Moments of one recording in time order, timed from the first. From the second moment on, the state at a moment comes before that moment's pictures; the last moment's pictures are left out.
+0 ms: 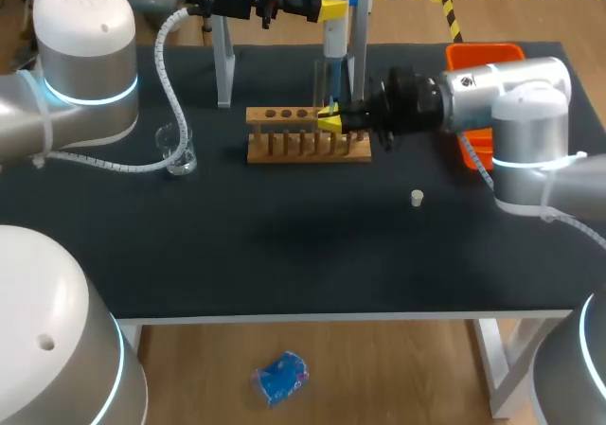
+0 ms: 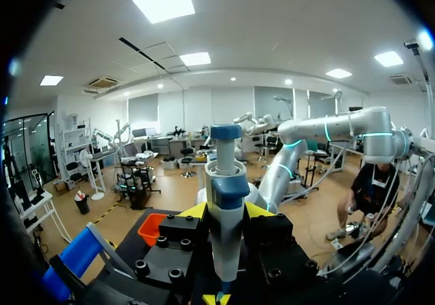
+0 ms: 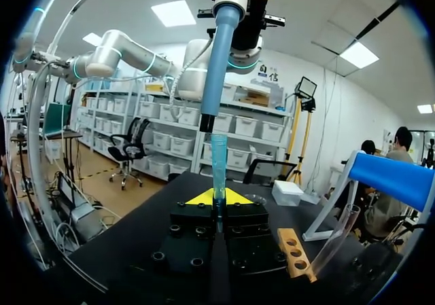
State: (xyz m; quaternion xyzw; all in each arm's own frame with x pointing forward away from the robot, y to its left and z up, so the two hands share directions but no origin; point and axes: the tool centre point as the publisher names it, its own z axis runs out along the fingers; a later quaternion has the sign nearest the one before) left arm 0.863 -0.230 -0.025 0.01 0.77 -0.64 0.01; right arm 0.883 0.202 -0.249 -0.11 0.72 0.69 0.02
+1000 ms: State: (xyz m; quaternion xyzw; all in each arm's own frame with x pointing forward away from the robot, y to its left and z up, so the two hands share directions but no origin) left arm 0.863 -0.230 -0.025 0.01 0.77 -0.64 0.01; right arm 0.880 0.199 -0.254 -0.11 0.73 0.68 0.02
